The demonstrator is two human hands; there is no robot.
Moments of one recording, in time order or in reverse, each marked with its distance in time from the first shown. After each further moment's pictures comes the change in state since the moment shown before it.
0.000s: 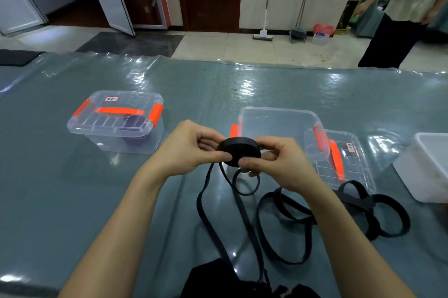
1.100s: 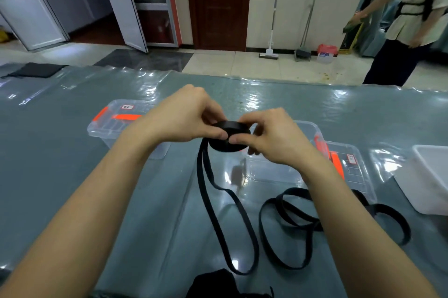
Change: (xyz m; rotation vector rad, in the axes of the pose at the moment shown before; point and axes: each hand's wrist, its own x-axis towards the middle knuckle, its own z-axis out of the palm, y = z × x) left_hand -0.003 0.085 -0.050 0.608 -0.008 0.173; right_hand 0.015 -0.077 0.005 -0.567 -0.039 -0.224
